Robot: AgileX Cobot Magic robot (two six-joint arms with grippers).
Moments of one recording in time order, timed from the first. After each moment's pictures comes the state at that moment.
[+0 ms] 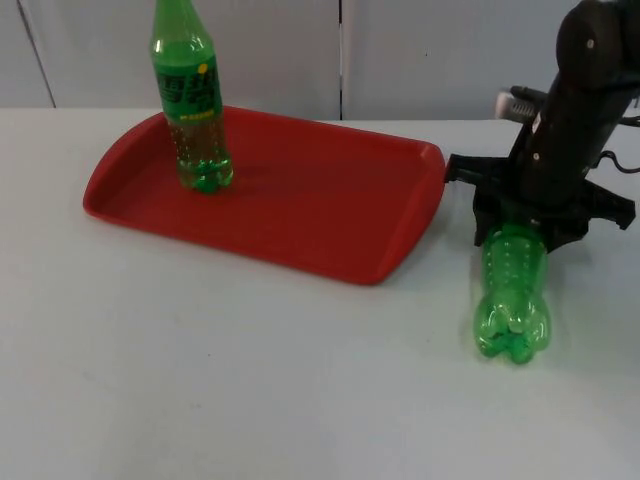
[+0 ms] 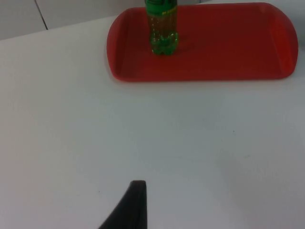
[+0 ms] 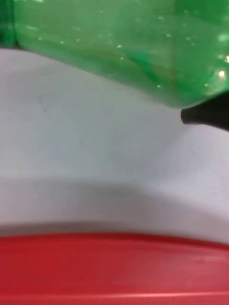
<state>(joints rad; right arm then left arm) 0.36 2.30 -1.63 0.01 0.73 0.59 -0.31 0.01 -0.50 0.04 1.09 0.00</state>
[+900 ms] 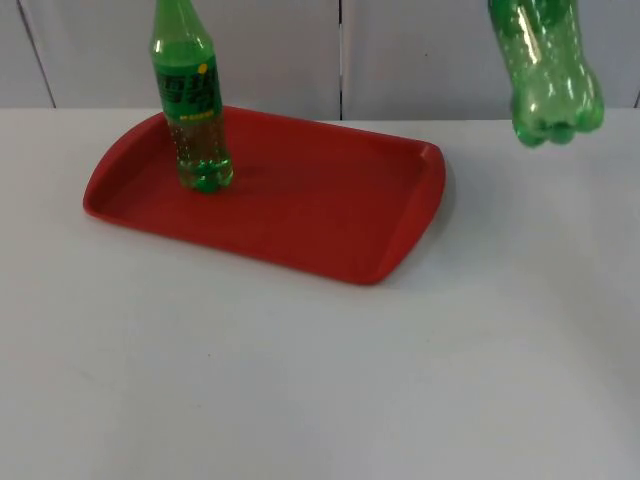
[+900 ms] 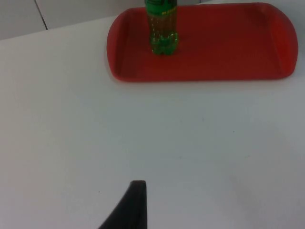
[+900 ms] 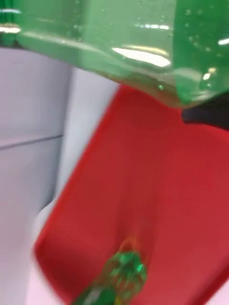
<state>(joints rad) 0.43 1.84 -1.63 -0.05 0.58 0.19 -0.31 0.01 -0.50 0.04 1.09 0.00</state>
